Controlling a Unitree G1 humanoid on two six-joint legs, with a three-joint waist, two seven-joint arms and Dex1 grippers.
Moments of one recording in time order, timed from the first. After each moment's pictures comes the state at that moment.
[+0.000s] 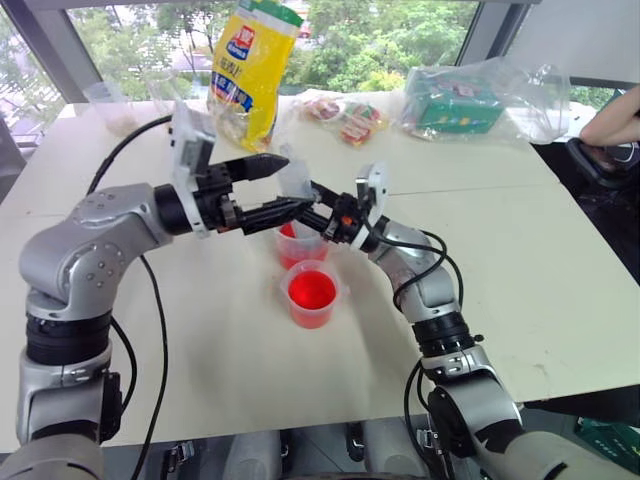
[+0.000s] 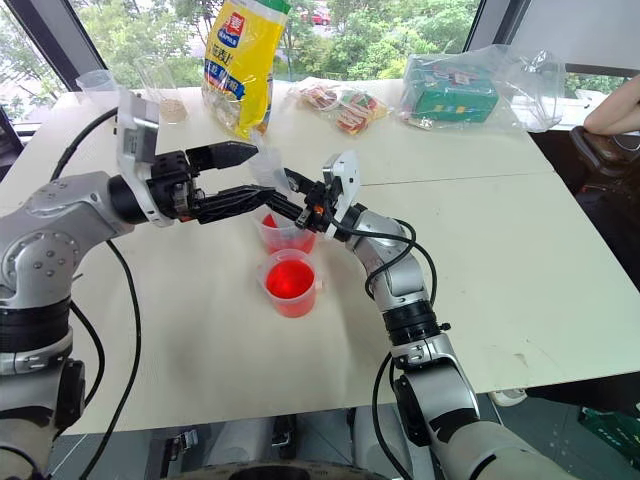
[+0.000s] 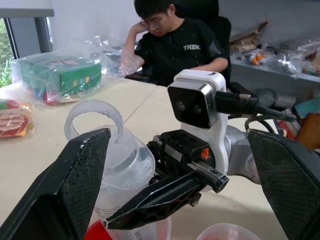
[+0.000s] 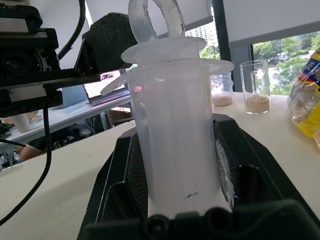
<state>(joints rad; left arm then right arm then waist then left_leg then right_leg) -0.63 0.66 0.13 -0.30 -0.86 0.81 -0.82 -0.66 -0.06 0.10 0.24 0.34 0.10 0.84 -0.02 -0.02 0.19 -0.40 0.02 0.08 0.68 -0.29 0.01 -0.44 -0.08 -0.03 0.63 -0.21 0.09</state>
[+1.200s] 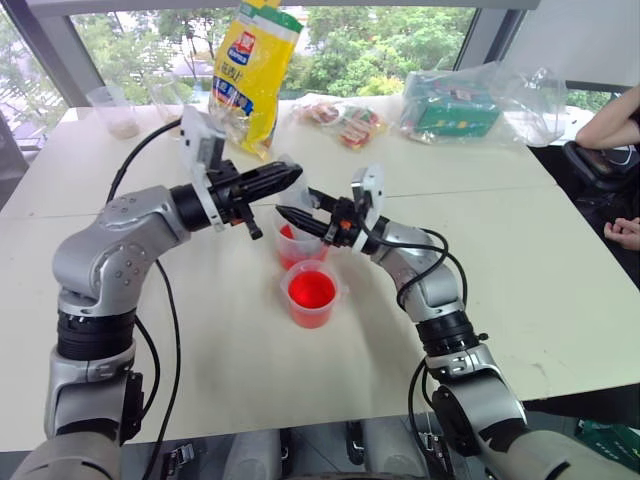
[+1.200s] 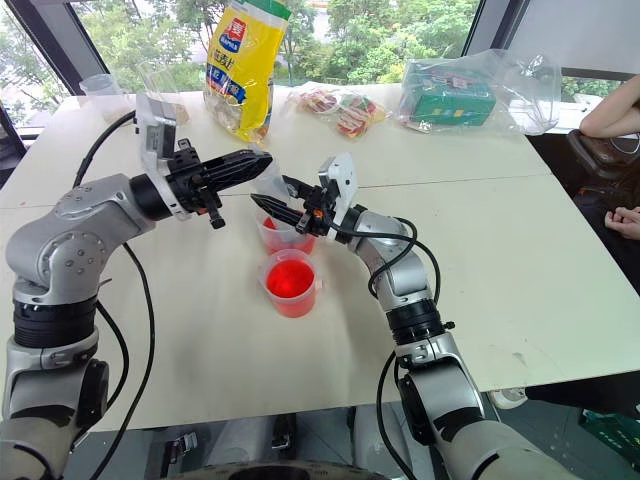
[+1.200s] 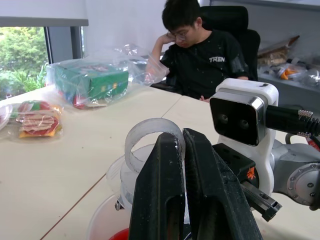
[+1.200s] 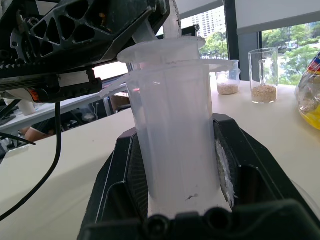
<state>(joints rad) -0.65 0.57 0.11 -0.24 -0.76 0.76 -0.74 -0.66 -0.08 0.11 0.23 0.32 0.15 0.87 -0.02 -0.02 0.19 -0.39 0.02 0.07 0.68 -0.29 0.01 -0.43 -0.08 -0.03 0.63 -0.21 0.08</state>
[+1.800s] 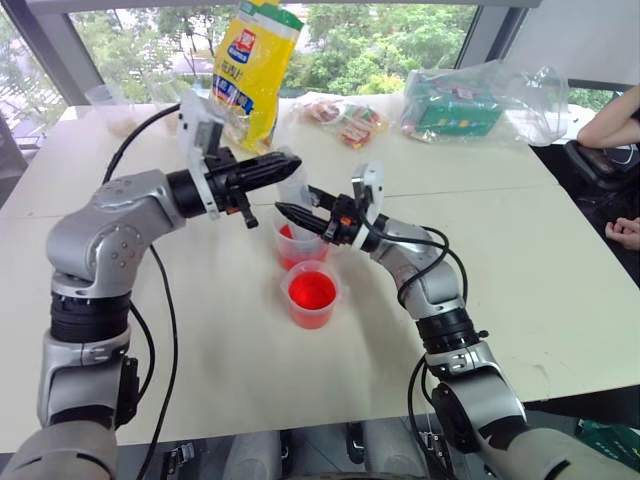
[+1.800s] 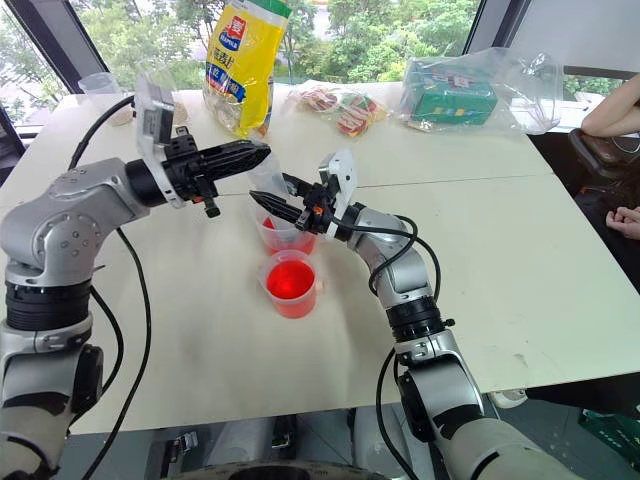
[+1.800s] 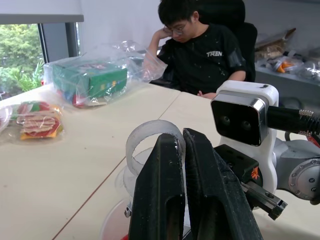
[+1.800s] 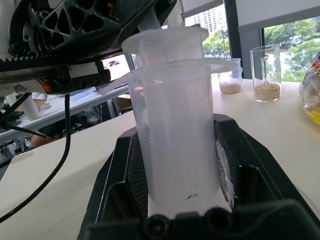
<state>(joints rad) -0.72 0.61 0.10 -0.17 -0.75 0.76 -0.79 -0.67 -0.08 0.11 0.23 0.34 0.18 0.87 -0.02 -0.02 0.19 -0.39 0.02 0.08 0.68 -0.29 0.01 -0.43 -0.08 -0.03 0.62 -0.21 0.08</state>
